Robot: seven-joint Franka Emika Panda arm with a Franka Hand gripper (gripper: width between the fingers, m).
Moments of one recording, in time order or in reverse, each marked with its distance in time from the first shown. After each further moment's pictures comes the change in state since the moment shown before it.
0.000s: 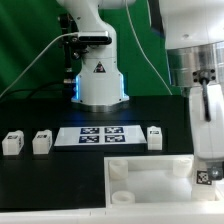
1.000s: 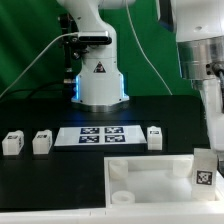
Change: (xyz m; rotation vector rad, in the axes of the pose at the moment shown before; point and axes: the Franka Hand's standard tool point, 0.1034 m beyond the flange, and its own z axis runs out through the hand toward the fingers) arm -0.013 0.008 -0.005 -0.017 -0.004 -0.034
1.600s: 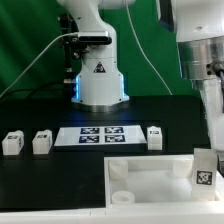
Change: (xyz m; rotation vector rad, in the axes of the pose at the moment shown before) arm 0.000 0.000 0.000 0.000 0.000 -0.002
